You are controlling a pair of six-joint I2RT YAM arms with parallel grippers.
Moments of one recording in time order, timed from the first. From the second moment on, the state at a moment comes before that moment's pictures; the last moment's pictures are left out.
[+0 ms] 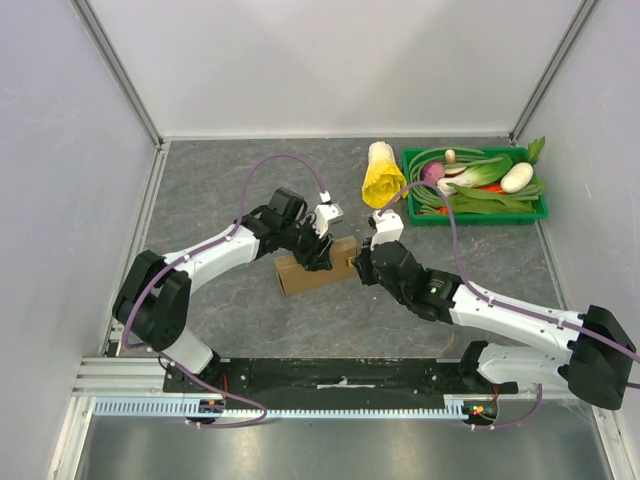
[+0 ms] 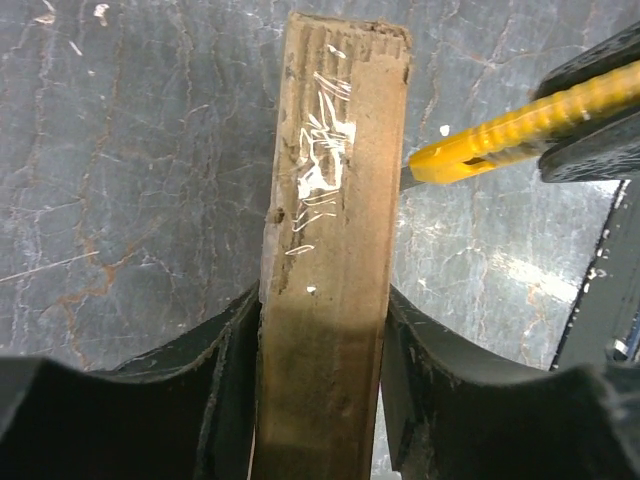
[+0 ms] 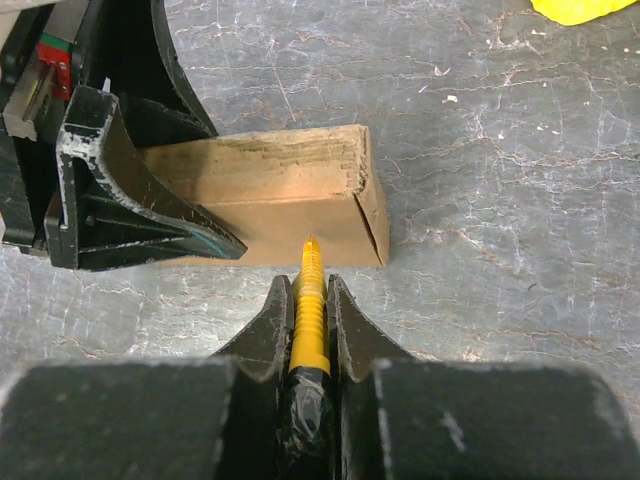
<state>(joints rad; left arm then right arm) -0.60 1.58 1.02 -0.31 0.58 0.25 0.98 1.14 0.71 -0.10 0.44 0.53</state>
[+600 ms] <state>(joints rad) -0.62 1.58 1.03 -0.31 0.49 0.26 0.97 1.00 0.71 -0.21 0.53 0.55</state>
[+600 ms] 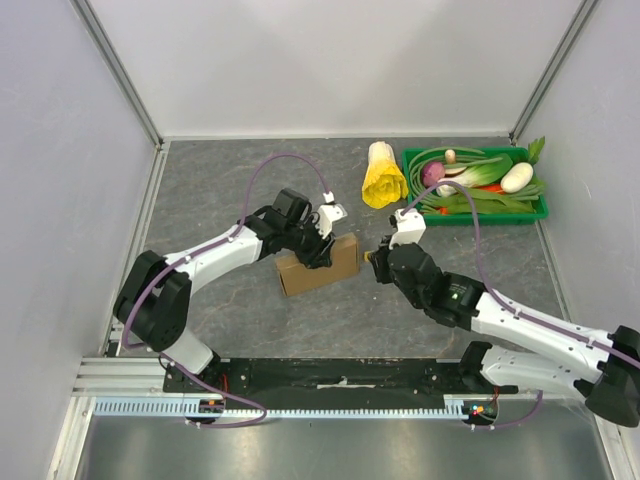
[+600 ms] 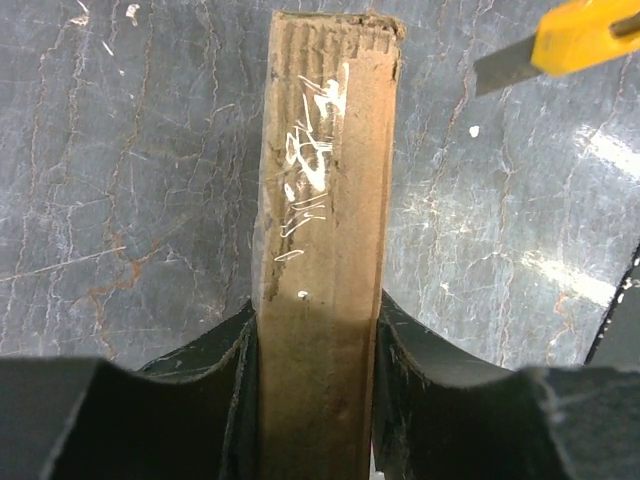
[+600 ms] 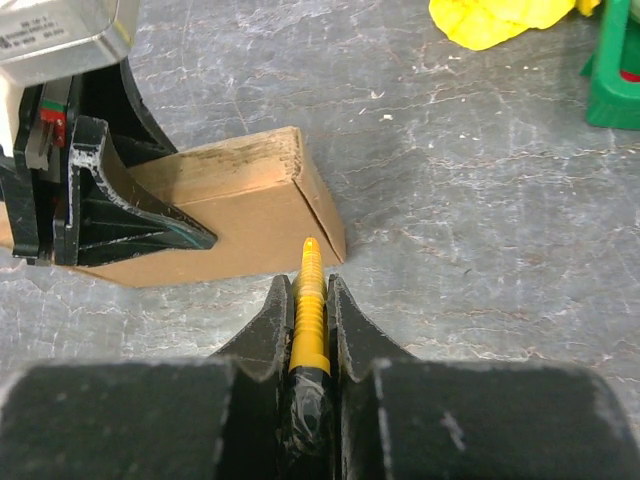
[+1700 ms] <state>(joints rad) -0.79 1.54 0.98 -0.25 0.12 0.42 0.75 1.01 0.73 -0.19 0.40 0.55</state>
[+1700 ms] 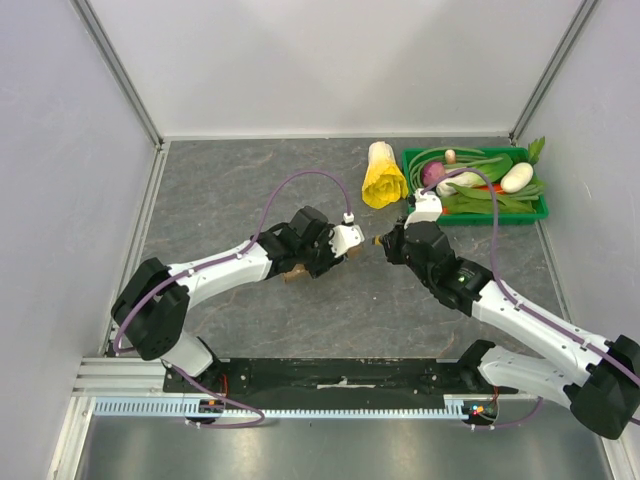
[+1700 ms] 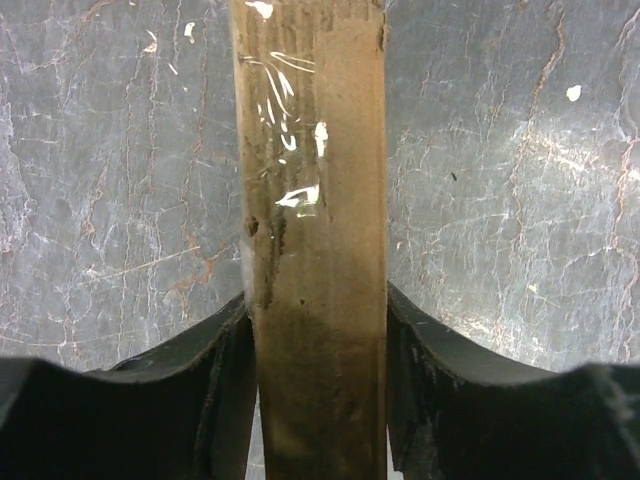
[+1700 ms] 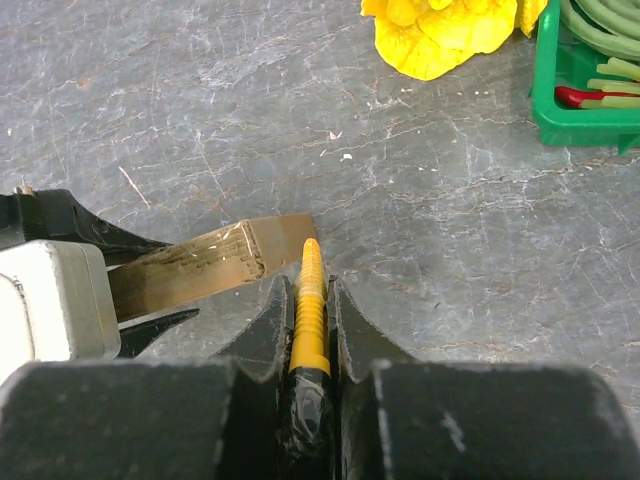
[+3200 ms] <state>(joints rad) -0.80 1.40 0.78 -0.11 0.06 0.52 0.72 0.99 0.64 0.08 0.10 0.46</state>
